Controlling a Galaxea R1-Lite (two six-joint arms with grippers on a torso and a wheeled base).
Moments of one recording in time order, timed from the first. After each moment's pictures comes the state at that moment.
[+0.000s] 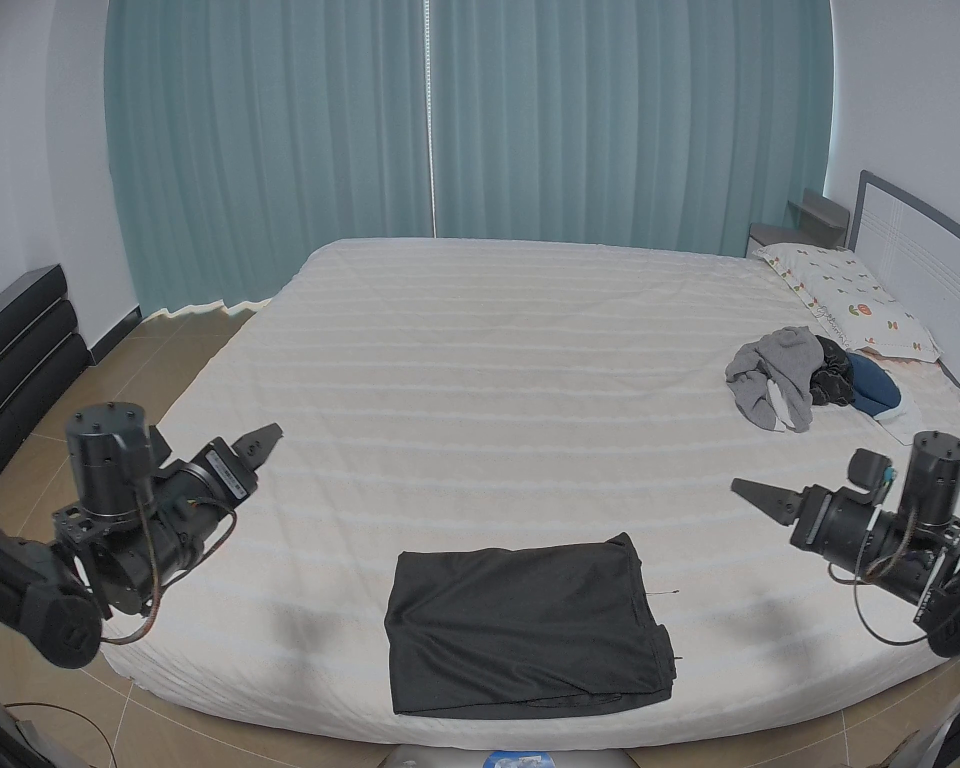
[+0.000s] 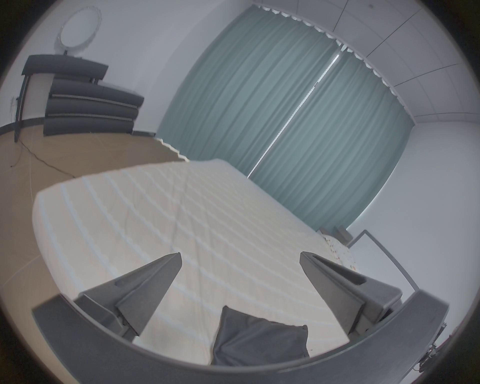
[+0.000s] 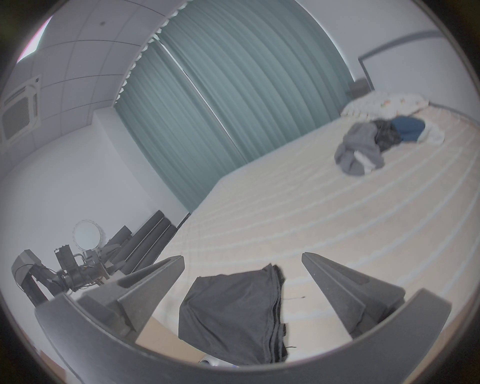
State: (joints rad) left arm -0.34 1.52 -0.42 -0.84 0.28 -0.71; right arm 0.22 1.48 -0.23 -1.02 0.17 0.47
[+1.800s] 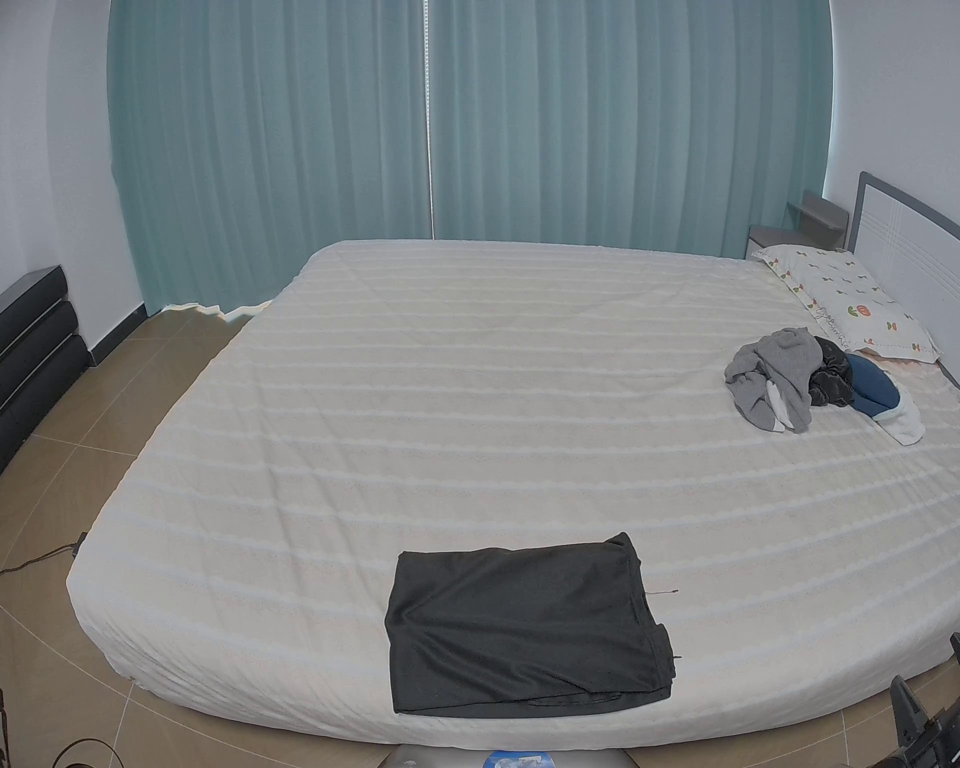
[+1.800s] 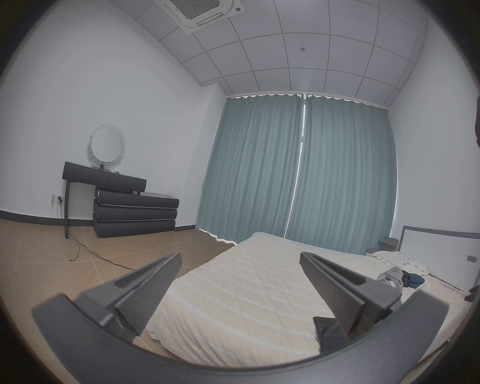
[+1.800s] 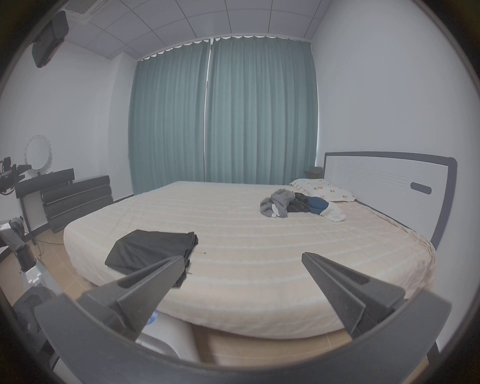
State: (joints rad) left arm -0.14 0.10 -0.31 0.09 0.47 -0.19; right arm -0.01 0.01 -0.19 0.30 -0.02 -0.05
